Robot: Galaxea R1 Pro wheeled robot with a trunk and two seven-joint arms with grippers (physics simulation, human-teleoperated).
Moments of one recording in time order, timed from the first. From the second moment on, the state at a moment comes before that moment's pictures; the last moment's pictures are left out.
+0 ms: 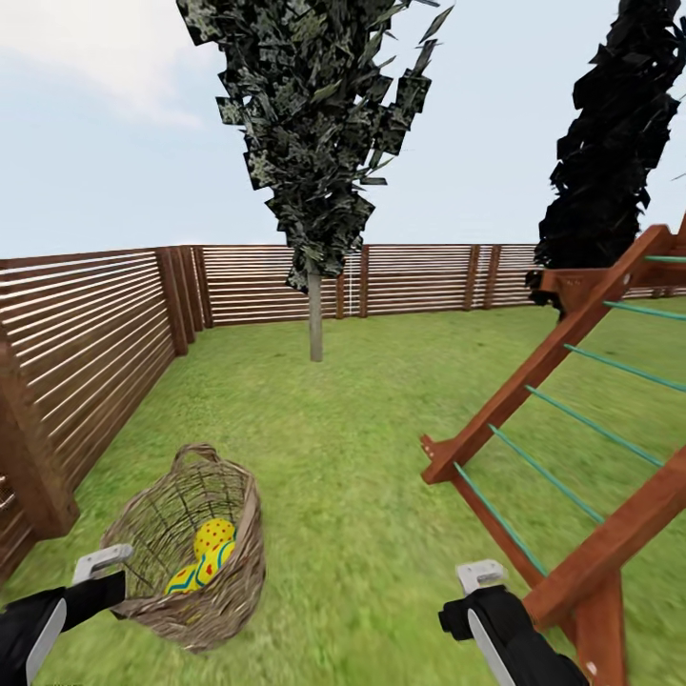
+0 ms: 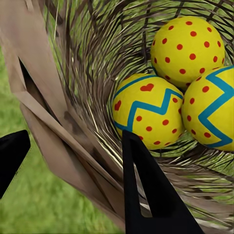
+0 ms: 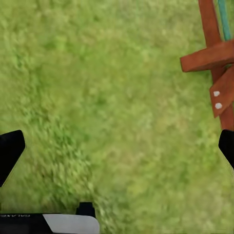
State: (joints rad) left arm -0.43 0.32 0.34 -0.65 0.07 0.44 -0.26; right arm -0.26 -0.06 0.21 -1.14 -0.11 0.89 -0.20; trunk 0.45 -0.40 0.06
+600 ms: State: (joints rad) left arm -0.43 0.32 0.34 -0.65 0.07 0.44 -0.26; right arm -0.26 -0.06 0.21 -1.14 -0.11 0.89 -0.20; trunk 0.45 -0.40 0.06
